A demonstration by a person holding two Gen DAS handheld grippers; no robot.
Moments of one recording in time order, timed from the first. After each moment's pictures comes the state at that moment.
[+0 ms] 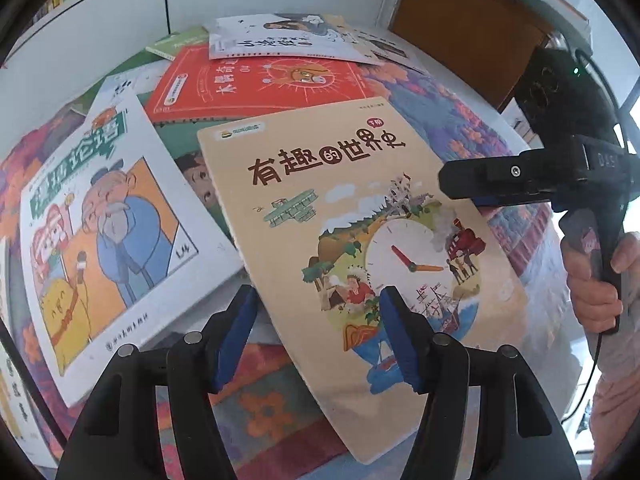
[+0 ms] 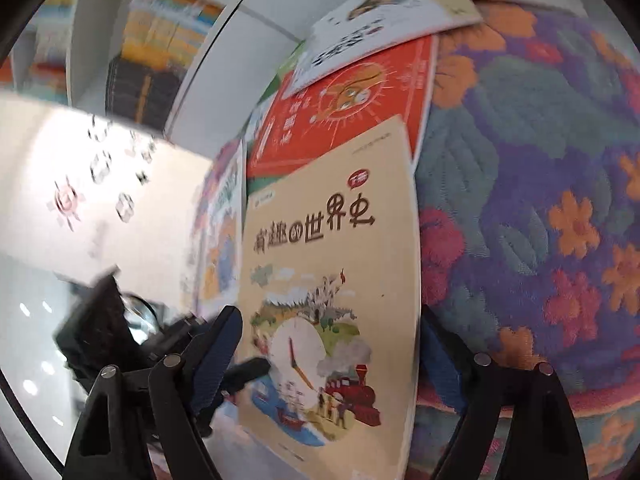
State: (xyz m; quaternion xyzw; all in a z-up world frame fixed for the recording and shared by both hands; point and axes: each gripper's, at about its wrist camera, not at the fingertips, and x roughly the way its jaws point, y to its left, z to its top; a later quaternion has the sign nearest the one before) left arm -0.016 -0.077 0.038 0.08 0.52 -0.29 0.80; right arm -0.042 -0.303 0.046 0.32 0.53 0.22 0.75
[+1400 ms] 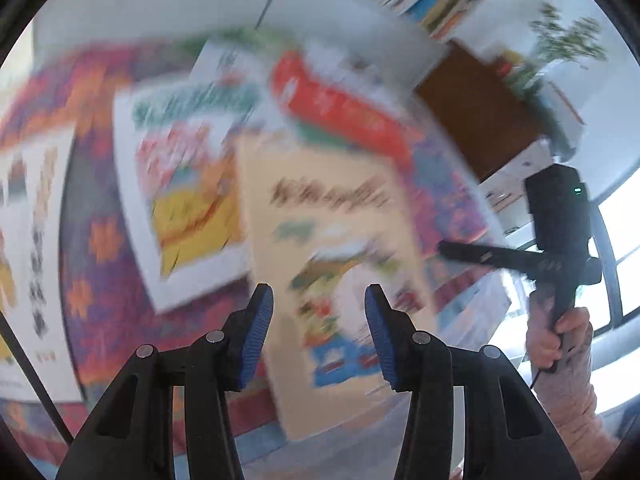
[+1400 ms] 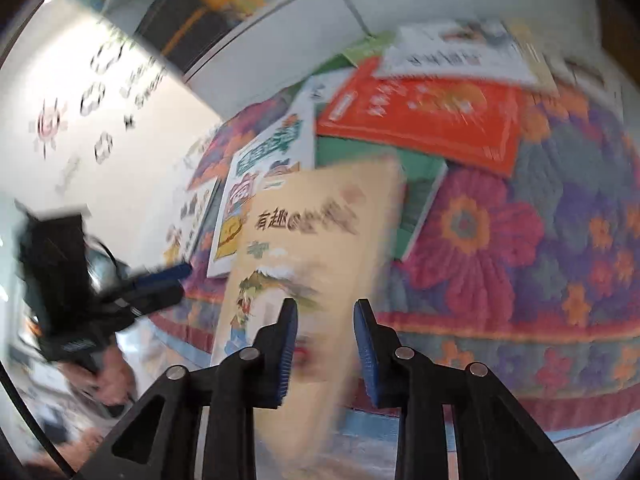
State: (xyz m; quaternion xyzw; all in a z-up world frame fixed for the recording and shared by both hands) left arm -0.018 0.061 0.046 -0.10 0.54 -0.28 0.79; right arm -0.073 -0.222 0.086 0.23 0.54 0.20 0.78
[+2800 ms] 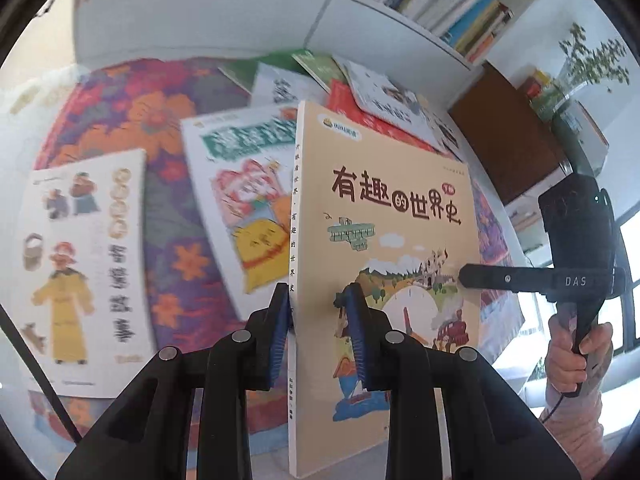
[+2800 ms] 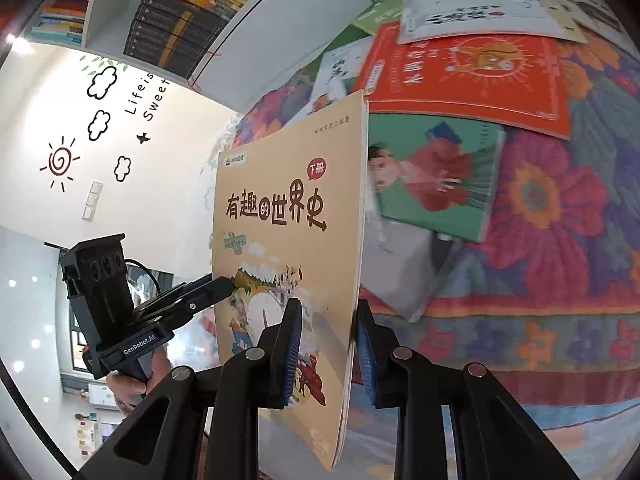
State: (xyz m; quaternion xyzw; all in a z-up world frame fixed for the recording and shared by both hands) left arm -0.006 0.104 0.097 -0.09 0.52 -0.23 0.82; right arm -0.049 -0.176 0.108 0.29 0.58 0.23 0.73
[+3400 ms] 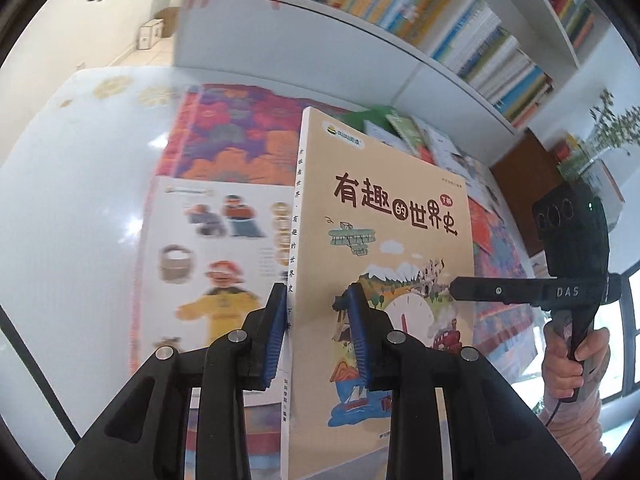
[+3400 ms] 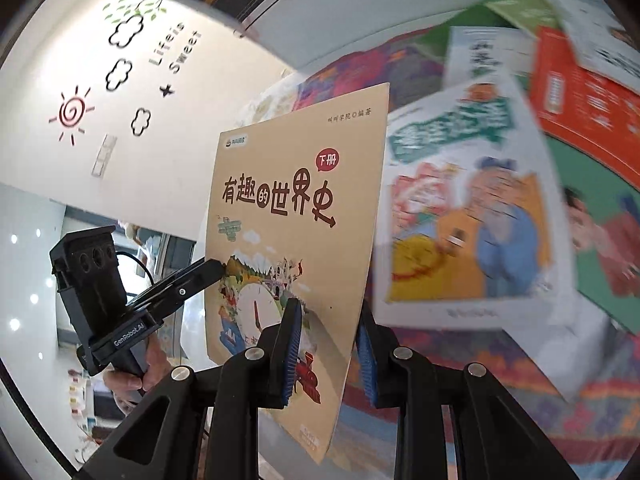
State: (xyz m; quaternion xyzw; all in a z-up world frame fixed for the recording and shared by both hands) left arm 0.002 0.253 0.112 -0.13 0.49 -0.15 0.85; right arm 0.026 -0.022 0.119 0.23 0.60 0.30 0.71
